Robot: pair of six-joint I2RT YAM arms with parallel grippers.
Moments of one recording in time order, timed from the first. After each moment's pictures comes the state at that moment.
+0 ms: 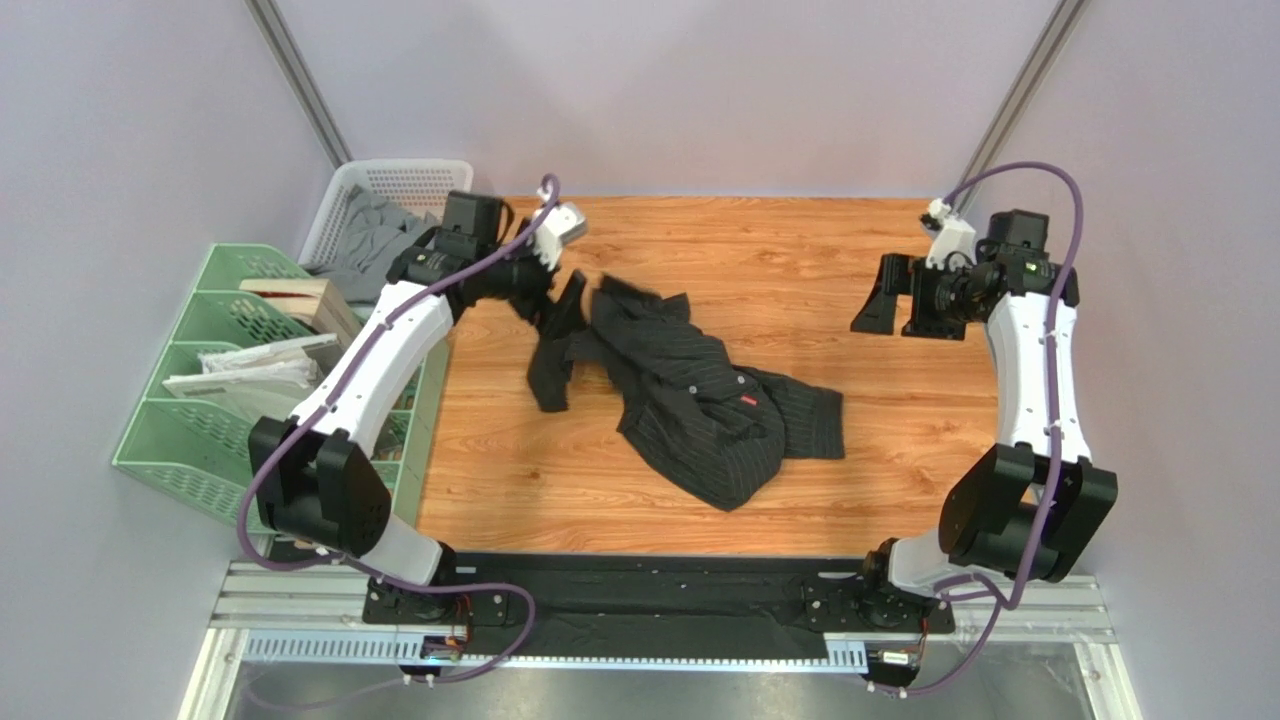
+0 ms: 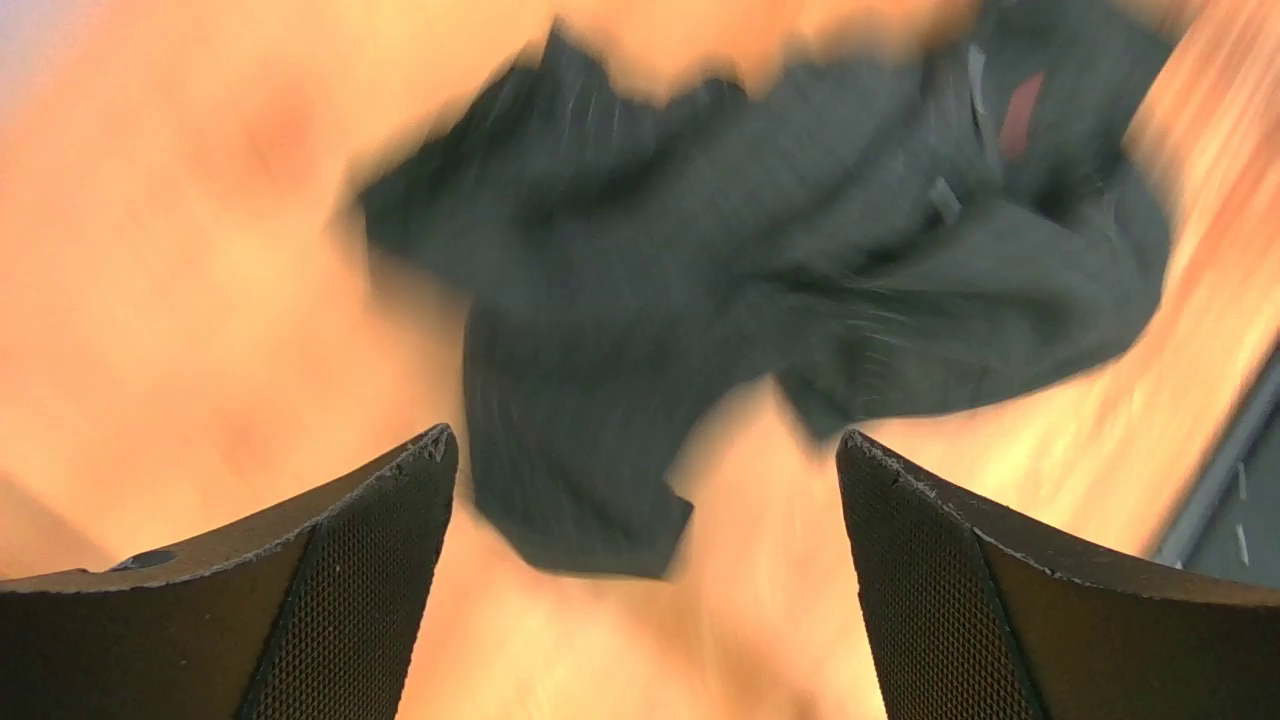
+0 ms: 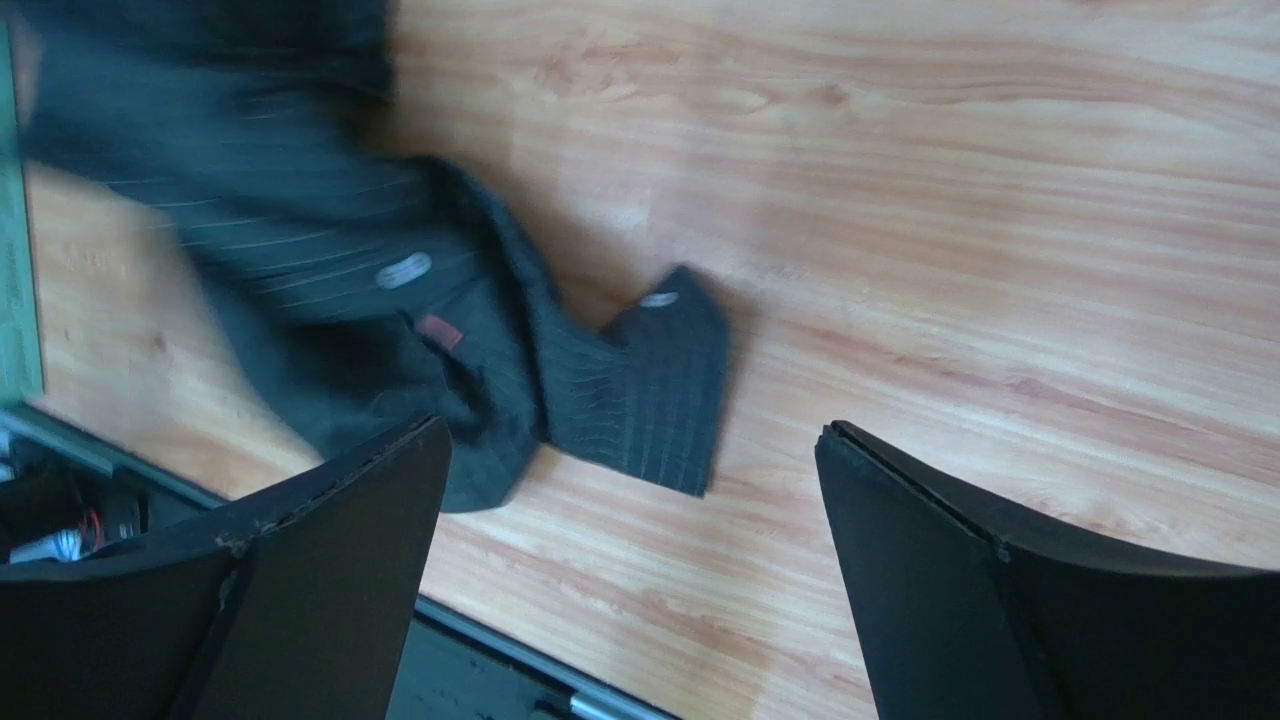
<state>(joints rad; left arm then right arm) -0.32 1.50 1.47 -0.64 0.55 0.38 -0.30 1.46 1.44 -1.00 -0.58 -0.18</state>
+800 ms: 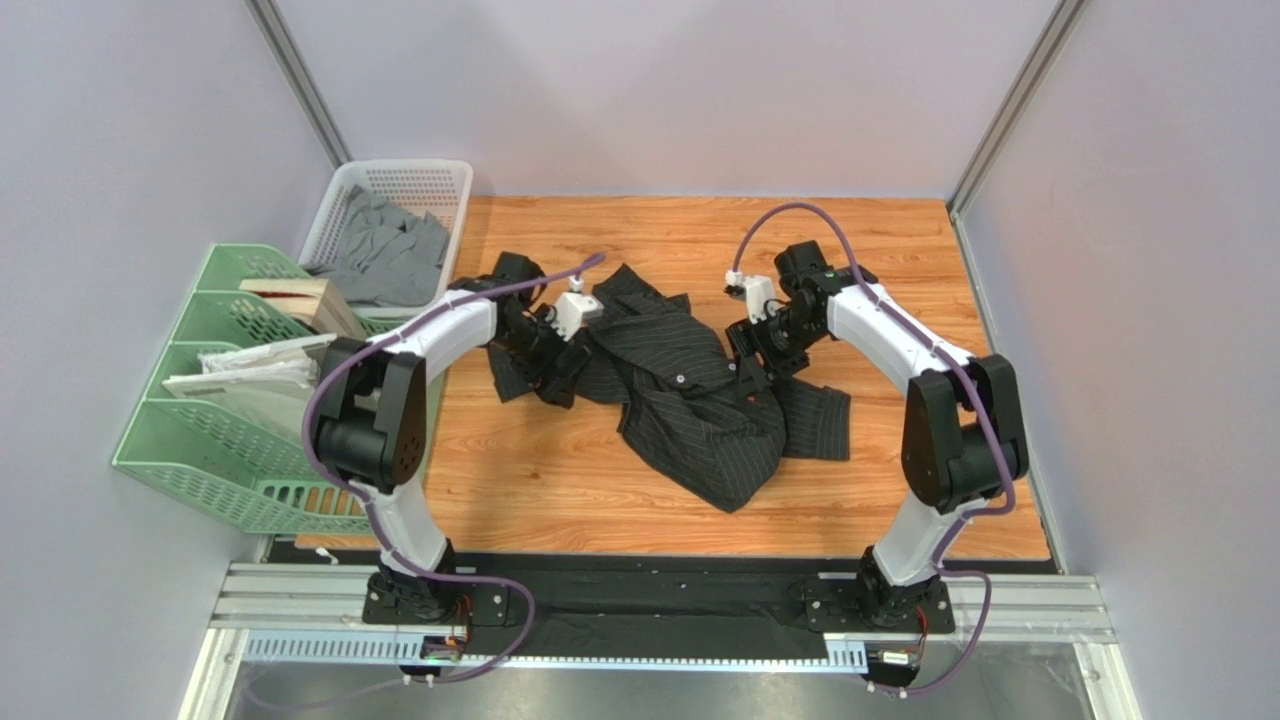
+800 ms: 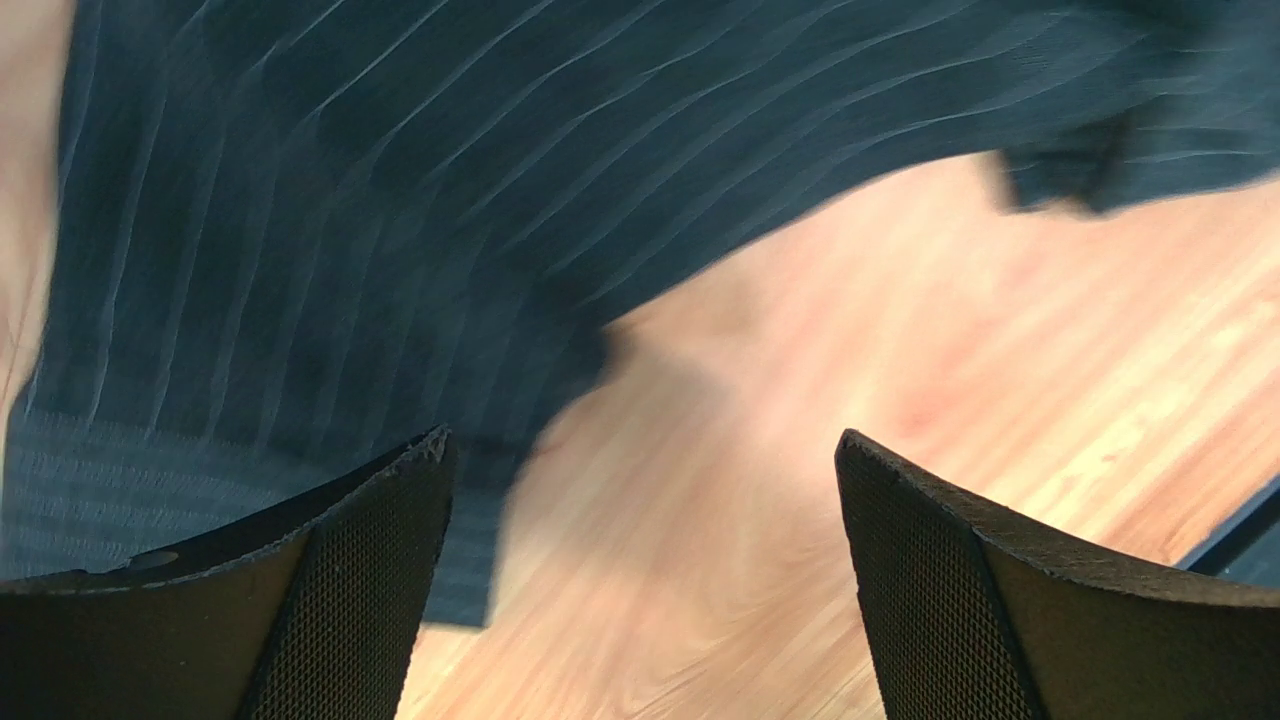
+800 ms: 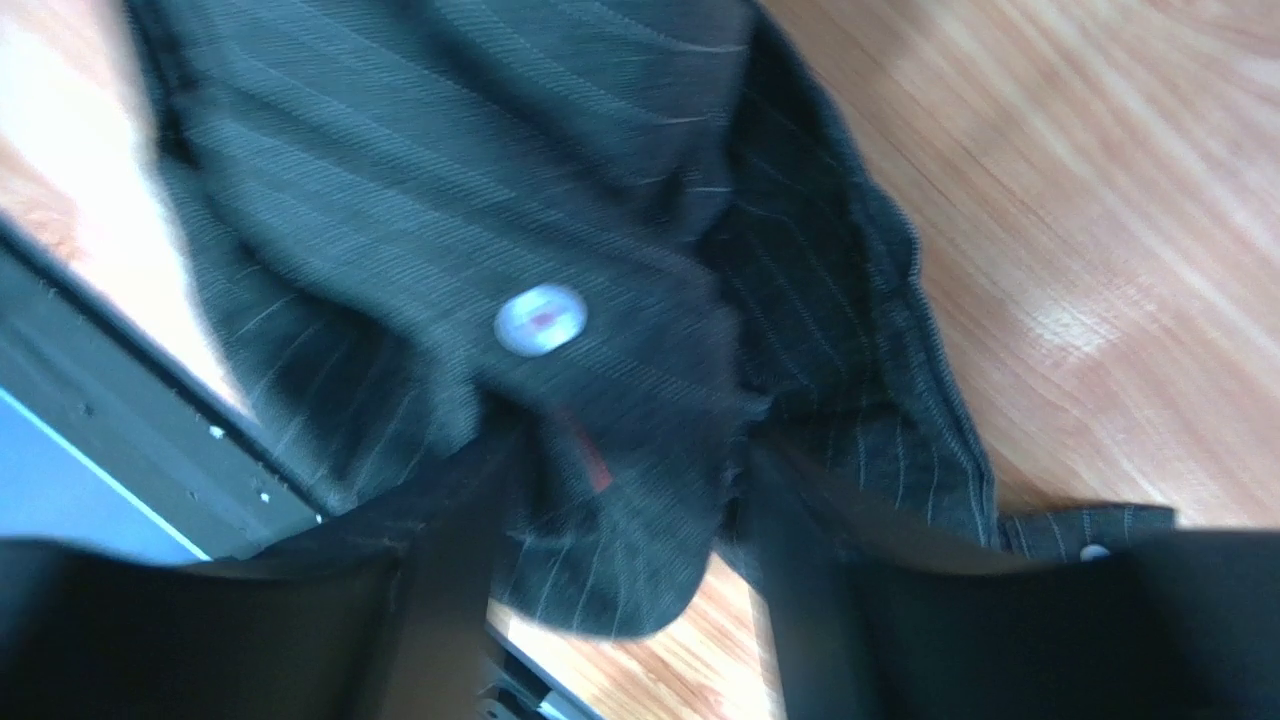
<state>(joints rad) -0.26 1.81 1.23 -0.73 0.44 0.54 0.30 1.72 1.30 -0.87 -0.44 -0.23</state>
